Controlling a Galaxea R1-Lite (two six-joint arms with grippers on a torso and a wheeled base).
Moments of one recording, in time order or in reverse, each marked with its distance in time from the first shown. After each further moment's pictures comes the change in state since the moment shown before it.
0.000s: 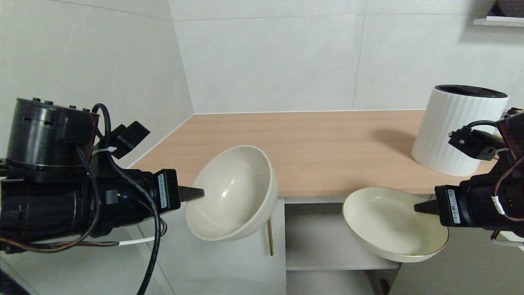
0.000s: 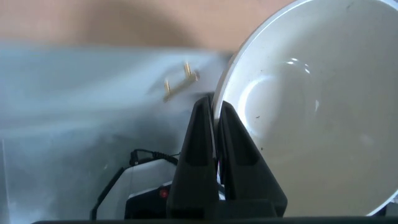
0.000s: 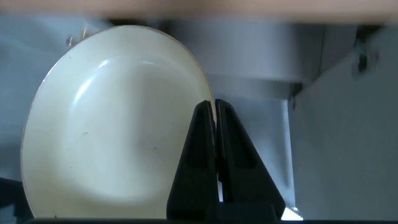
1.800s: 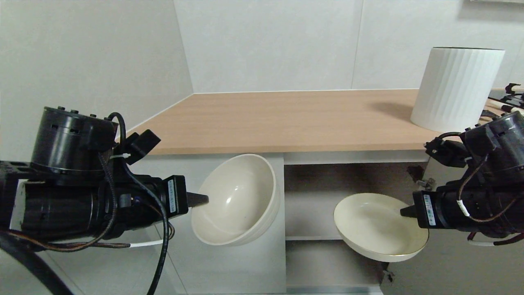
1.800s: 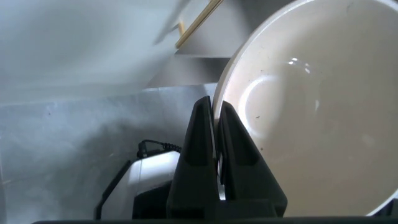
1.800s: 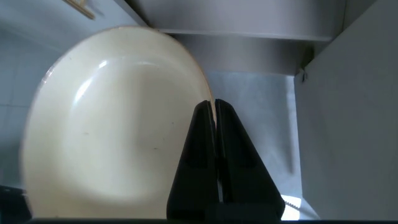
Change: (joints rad) left arm 0.001 0.040 0.008 -0.002 -0.002 0.001; right arm -0.002 0.090 0.023 -0.066 -0.008 0.001
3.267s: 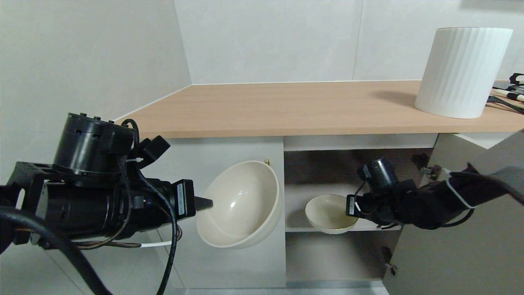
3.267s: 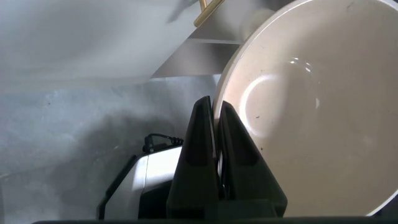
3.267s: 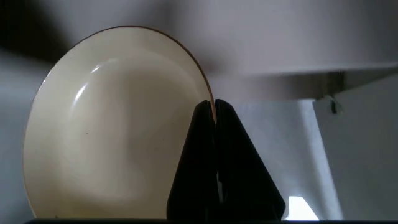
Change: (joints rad) left arm -0.003 0.044 0.000 0.000 0.000 0.000; right arm -0.073 0.660 -0.080 -0.576 -0.105 0.097
